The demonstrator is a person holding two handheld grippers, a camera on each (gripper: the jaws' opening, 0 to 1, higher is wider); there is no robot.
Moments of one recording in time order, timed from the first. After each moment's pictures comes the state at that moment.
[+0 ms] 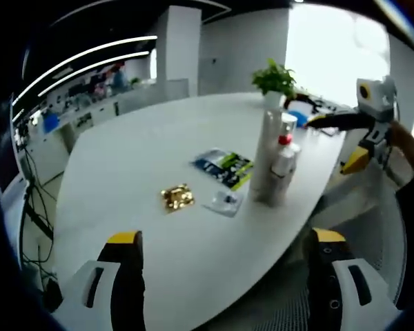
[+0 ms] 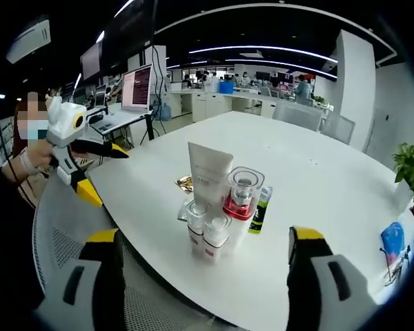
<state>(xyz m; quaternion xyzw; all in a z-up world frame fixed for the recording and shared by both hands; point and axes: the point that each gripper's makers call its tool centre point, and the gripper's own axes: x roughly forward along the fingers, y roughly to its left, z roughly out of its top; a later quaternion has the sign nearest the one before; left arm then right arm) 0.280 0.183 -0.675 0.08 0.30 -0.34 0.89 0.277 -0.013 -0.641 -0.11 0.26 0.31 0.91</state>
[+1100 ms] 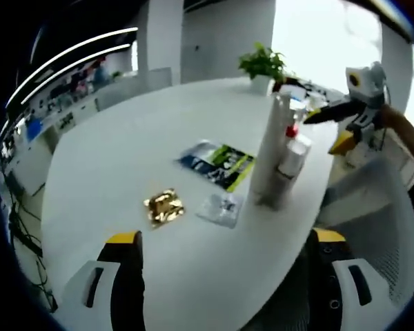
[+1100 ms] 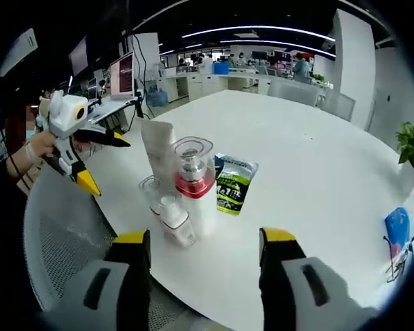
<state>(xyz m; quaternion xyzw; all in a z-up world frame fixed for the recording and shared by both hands) 0.320 0.146 -0.701 0.10 0.34 -0.39 0.85 0.308 -0.063 -0.675 -0.09 0.33 0.31 0.89</state>
